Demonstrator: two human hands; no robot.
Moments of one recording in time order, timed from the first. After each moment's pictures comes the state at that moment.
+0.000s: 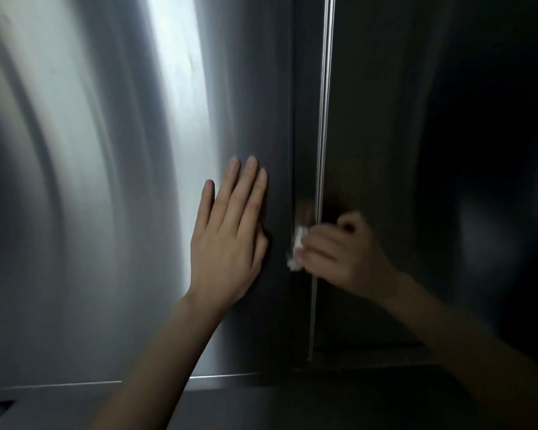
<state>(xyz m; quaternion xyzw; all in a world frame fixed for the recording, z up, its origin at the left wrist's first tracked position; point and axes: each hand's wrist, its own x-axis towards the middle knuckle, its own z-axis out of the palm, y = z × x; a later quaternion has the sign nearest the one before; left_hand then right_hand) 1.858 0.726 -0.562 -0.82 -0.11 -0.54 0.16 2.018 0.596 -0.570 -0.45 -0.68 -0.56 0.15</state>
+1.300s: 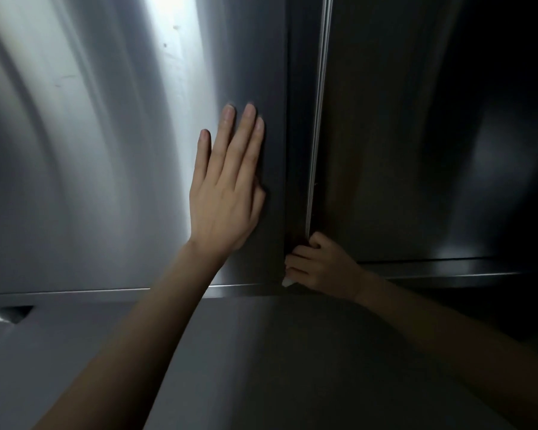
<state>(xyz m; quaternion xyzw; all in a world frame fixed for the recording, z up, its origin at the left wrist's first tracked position) 1.859 0.714 -0.627 -0.84 -0.13 -0.51 0.15 2.009 0.592 -0.731 -0.47 -0.76 -0.45 0.06</state>
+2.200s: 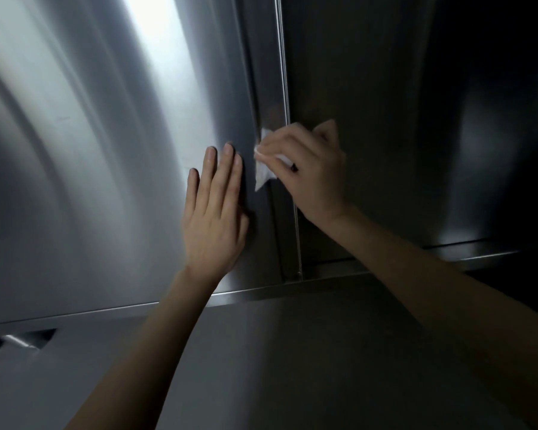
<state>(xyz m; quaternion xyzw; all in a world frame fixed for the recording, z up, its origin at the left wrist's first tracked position) 1.849 0.708 -0.643 -0.86 -0.13 -0.46 0.14 1.981 0.611 -0.595 -0.54 -0.54 -0.45 0.45</state>
